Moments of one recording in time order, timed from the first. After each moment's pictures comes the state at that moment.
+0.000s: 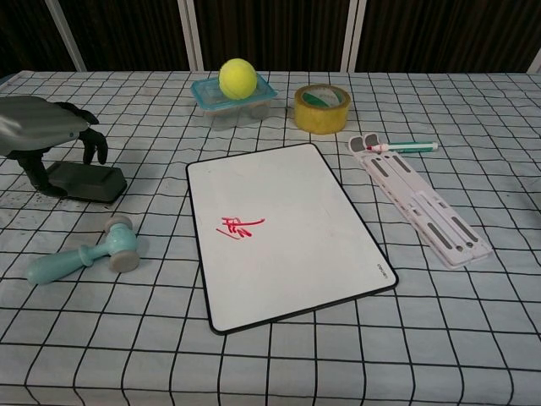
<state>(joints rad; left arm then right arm) -0.73 -1.39 -0.07 -1.36 1.06 0.80 0.59 0.07 -1.10 0.08 -1.63 -1.45 1.46 -0.02</state>
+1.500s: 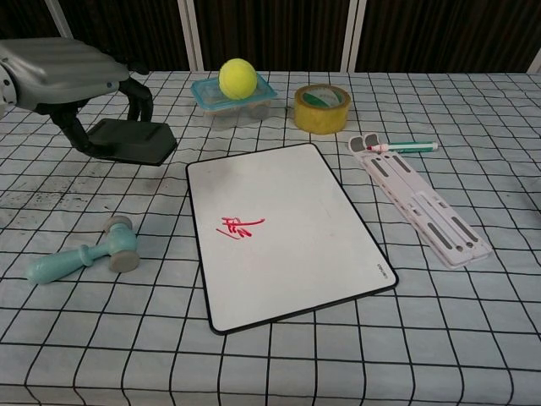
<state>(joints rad) -0.79 -1.30 -0.11 -1.64 1.14 0.92 0.66 0.06 -1.10 0.08 -1.65 -1.44 1.46 -0.01</state>
